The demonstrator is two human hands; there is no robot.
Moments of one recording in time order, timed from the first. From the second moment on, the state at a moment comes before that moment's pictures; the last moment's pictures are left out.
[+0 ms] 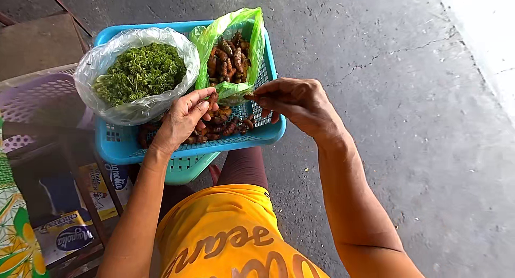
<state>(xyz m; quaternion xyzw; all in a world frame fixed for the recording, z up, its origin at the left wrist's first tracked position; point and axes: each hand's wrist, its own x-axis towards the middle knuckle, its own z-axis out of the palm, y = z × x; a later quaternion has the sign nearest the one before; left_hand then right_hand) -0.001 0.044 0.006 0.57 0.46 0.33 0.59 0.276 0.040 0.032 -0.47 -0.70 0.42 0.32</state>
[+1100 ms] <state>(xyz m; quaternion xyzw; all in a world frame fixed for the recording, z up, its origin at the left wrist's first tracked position) 0.031 0.045 -0.005 0.85 0.49 -0.03 0.19 0.220 0.057 0.032 -0.54 -0.81 0.16 -0.18</state>
